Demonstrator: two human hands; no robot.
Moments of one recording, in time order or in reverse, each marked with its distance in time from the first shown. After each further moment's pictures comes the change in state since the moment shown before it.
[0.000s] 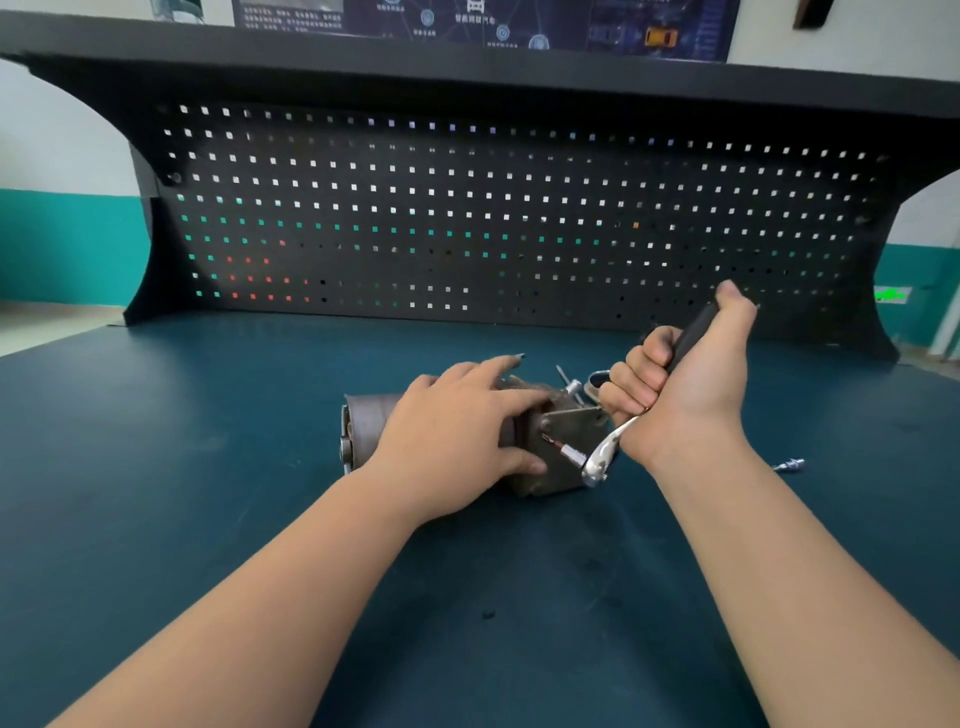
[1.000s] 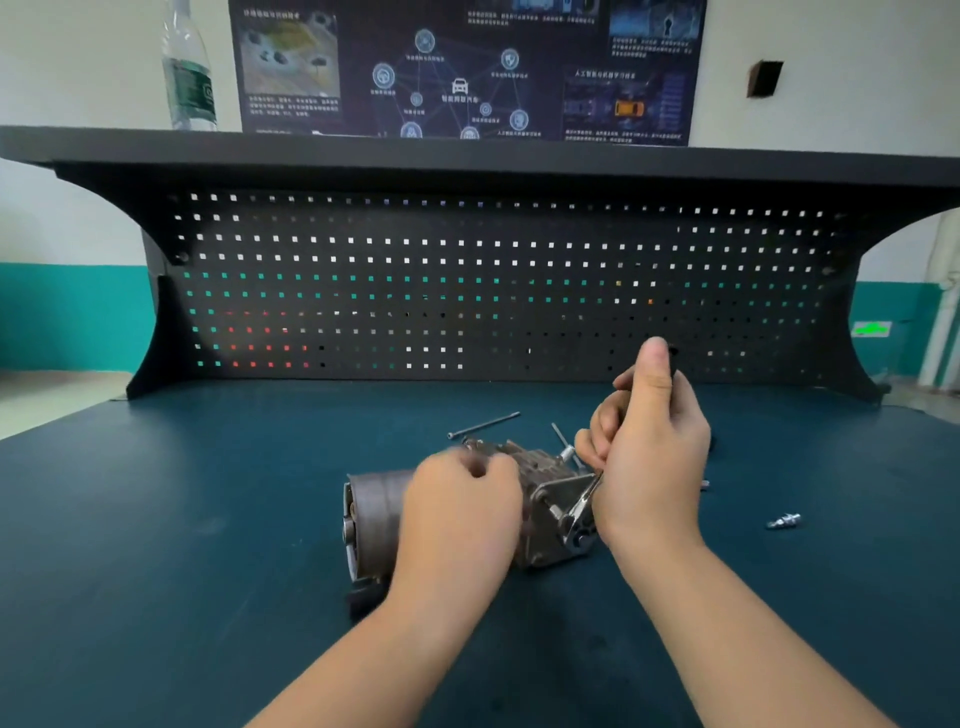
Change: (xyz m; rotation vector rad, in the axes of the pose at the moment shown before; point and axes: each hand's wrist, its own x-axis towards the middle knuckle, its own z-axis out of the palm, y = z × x) left_hand -0.017 0.043 -0.027 -1.114 0.197 -0.750; right_hand -0.023 0.019 0.021 -0.122 -0.028 -0.495
